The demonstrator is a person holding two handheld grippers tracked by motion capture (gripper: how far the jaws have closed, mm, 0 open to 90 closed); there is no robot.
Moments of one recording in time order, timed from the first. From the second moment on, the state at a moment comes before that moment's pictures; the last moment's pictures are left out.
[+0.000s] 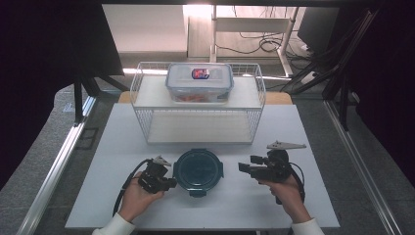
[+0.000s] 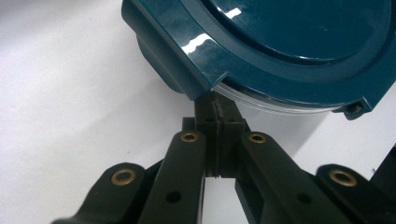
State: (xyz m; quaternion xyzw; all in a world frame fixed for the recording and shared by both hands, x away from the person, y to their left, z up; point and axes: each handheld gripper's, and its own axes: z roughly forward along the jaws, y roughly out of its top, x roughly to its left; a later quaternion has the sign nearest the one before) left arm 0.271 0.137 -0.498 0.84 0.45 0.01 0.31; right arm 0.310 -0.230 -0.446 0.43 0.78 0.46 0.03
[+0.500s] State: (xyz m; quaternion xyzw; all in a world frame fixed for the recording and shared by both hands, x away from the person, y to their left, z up) left arm 0.254 0.161 -0.483 0.82 0.46 0.03 0.34; right arm 0.307 -0.229 -0.442 0.42 0.78 0.47 0.03
